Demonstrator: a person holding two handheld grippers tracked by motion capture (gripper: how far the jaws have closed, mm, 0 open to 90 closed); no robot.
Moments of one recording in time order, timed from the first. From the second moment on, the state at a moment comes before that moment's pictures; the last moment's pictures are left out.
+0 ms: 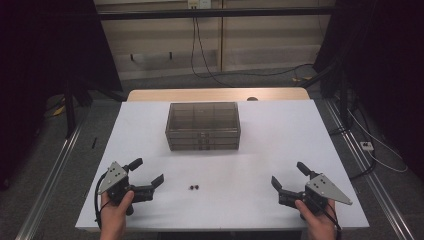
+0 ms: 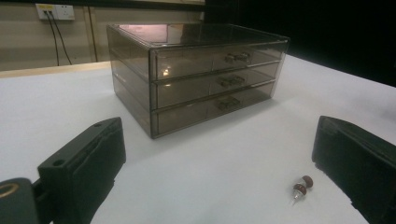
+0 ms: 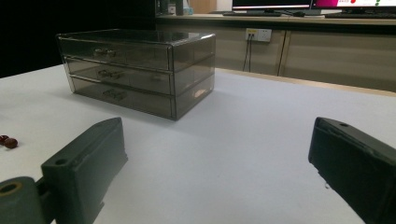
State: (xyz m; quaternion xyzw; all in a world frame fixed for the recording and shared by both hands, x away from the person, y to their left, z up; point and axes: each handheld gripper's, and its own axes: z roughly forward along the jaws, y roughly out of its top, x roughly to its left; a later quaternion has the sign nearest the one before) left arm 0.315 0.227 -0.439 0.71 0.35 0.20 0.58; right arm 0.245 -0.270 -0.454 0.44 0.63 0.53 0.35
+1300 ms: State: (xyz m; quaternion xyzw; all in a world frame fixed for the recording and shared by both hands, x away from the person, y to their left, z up) left arm 0.345 0.176 -0.425 0.72 0.37 0.19 0.55; right arm 0.243 -0.271 -0.451 0.44 0.63 0.54 0.35
